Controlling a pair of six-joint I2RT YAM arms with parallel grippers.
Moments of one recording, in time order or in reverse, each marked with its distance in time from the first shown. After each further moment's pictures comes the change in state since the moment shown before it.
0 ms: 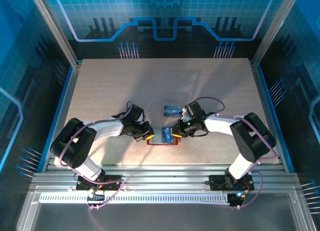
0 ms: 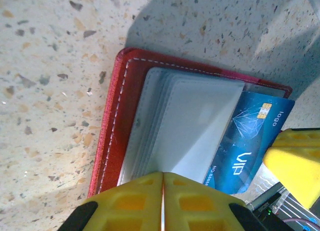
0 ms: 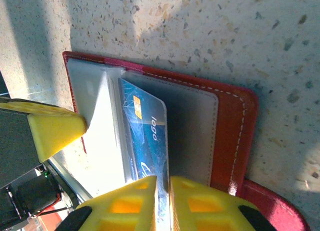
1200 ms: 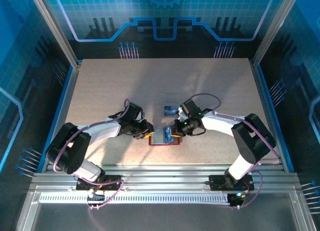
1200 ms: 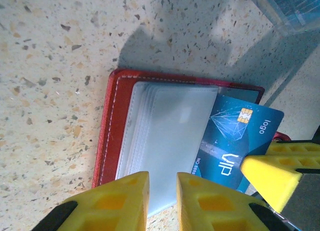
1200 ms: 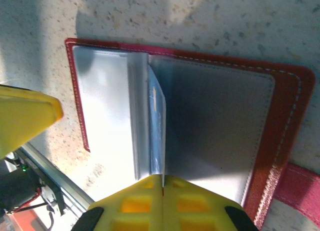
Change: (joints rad) left arm 0.003 -0.075 0.000 -0.017 -0.027 -0.003; right arm 0.059 -0.015 0.105 -0.199 0.092 -0.065
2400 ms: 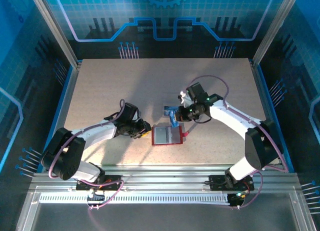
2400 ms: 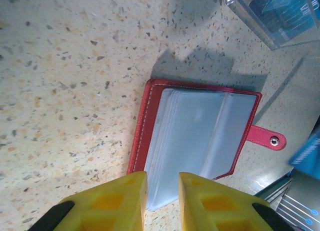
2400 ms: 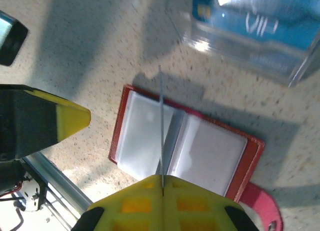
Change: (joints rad) left arm 0.037 -0.079 -0.042 -0.003 -0.020 0.000; right arm -0.091 -0.090 0.254 -0.280 0.076 -0.360
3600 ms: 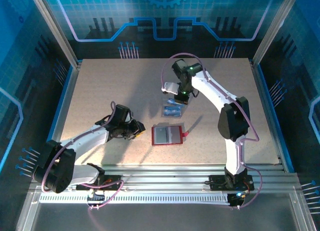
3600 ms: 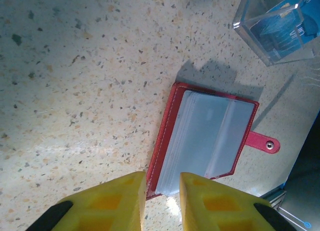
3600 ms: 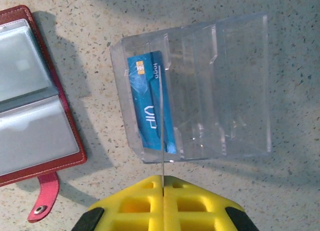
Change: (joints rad) left arm 0.066 -0.148 -0.072 -0.052 -0.022 0.000; right arm 0.001 0.504 0.798 -0.563 0.320 -1.141
